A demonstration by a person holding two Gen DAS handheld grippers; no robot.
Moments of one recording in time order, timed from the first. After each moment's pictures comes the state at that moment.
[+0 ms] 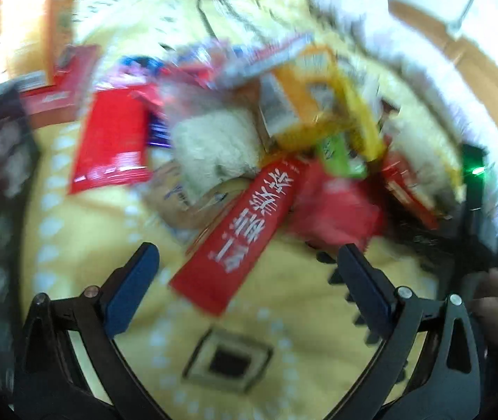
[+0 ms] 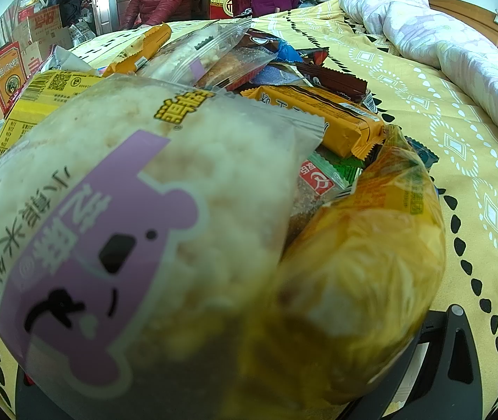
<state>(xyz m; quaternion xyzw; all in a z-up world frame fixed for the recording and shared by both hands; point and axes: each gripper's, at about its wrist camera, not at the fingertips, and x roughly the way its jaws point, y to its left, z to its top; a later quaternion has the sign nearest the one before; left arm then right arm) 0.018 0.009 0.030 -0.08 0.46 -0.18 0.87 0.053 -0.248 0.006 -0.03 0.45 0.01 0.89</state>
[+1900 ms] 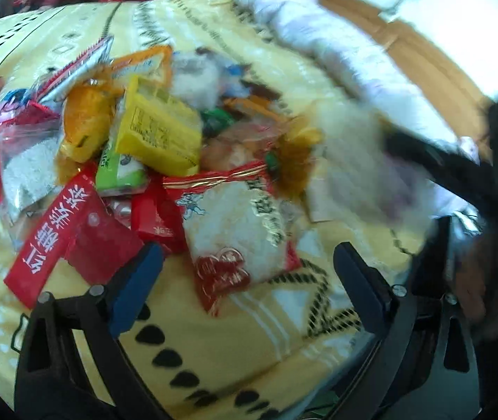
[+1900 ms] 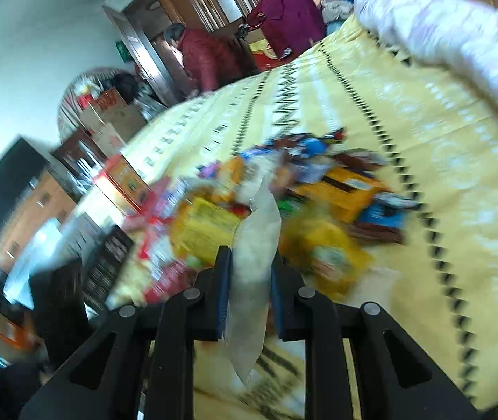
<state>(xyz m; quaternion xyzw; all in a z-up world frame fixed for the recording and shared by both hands) 0.000 -0.109 0.060 -0.09 0.46 -0.29 0.83 -0.037 -0.316 0.147 0.14 0.38 0.15 0.90</state>
